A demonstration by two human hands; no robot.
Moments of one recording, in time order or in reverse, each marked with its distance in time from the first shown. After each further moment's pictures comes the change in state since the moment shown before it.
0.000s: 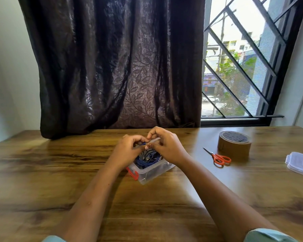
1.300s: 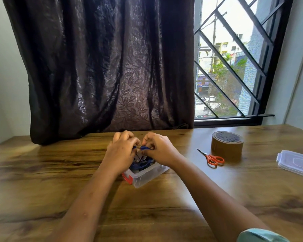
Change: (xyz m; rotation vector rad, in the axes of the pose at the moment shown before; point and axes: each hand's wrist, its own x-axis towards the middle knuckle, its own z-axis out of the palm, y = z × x) left_hand -0.002 0.015 0.001 0.545 0.059 0.095; right_hand 0.002 -0.003 -0.003 -0.123 -0.105 0.166
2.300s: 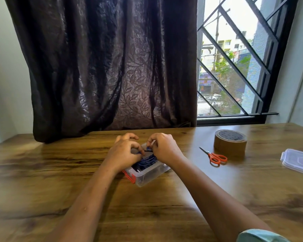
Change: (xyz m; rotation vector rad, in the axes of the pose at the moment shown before) left_hand -0.001 -0.001 0.000 -0.258 -0.147 -0.093; right_hand 0.006 0.008 0.009 -0.223 0.084 0.135
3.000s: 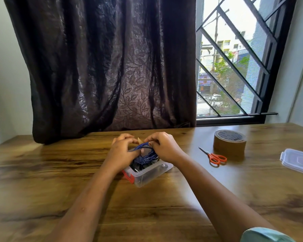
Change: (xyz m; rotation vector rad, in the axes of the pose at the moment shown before) left_hand 0.008 -0.011 0.009 -0.122 0.114 -0.070; right_hand 0.004 0.005 -0.008 0.165 -0.037 -0.040
